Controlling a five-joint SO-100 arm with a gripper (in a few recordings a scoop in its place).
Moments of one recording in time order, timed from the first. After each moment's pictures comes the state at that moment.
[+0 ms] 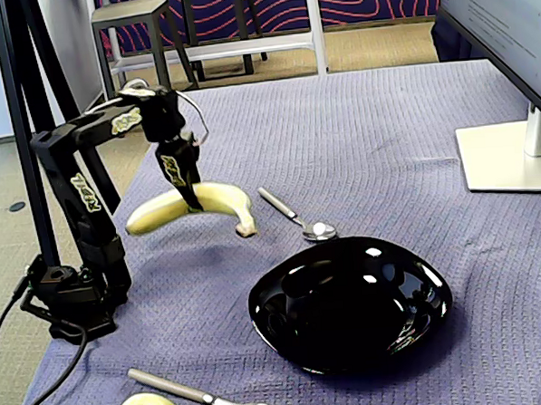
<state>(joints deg) -60.4 104.8 103.0 80.0 -33.0</state>
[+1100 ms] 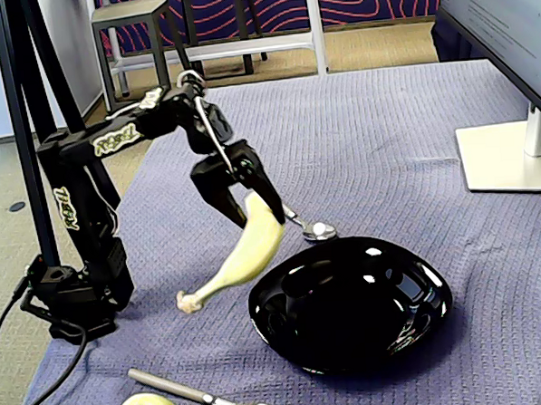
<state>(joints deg) -4.0 97.6 81.7 80.7 -3.6</state>
